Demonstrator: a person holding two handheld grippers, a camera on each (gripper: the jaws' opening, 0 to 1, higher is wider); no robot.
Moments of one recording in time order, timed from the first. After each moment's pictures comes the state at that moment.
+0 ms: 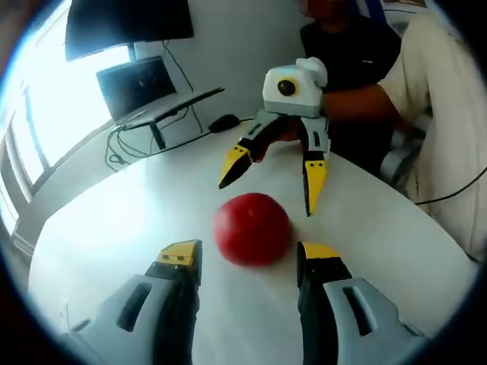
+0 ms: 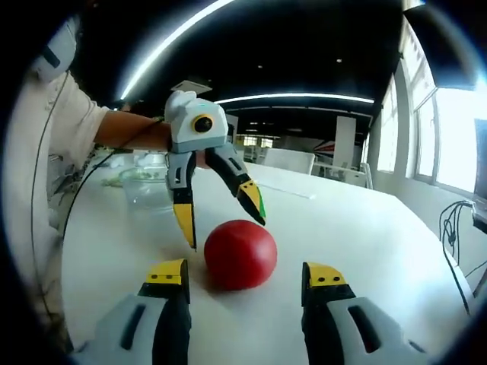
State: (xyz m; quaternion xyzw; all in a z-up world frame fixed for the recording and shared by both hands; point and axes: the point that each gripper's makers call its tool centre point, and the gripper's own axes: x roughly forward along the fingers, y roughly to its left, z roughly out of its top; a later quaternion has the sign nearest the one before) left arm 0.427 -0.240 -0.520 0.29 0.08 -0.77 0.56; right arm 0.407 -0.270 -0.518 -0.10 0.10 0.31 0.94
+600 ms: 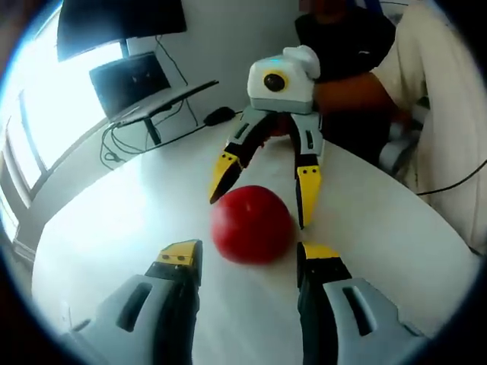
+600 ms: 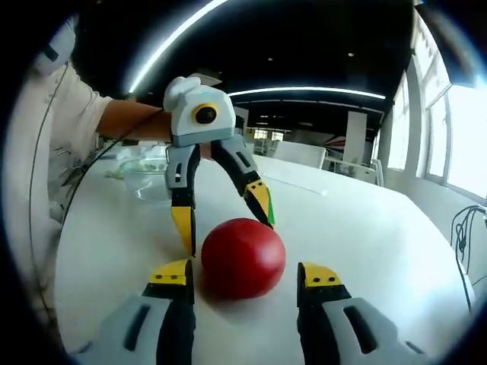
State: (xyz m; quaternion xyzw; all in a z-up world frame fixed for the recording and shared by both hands) left arm 0.427 -0.240 -0.527 0.32 0.08 -0.77 0.55; right arm 0.419 -0.256 -0.528 -0.12 0.12 0.34 0.93
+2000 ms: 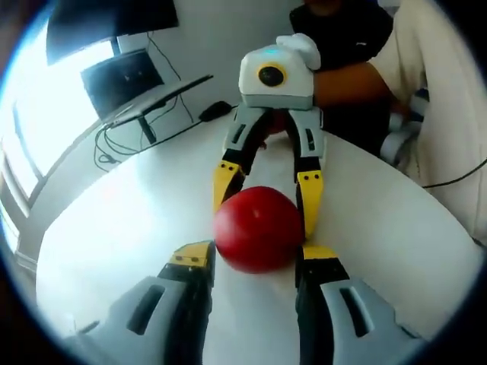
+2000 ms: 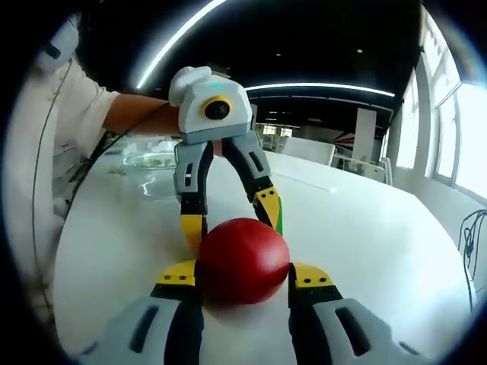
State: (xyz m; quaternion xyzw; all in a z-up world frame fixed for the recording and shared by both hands) left arm 0.428 -0.254 -0.535 0.34 0.08 -0.77 0.53; right arm 0.424 -0.252 -0.533 -0.12 0.13 0.36 0.92
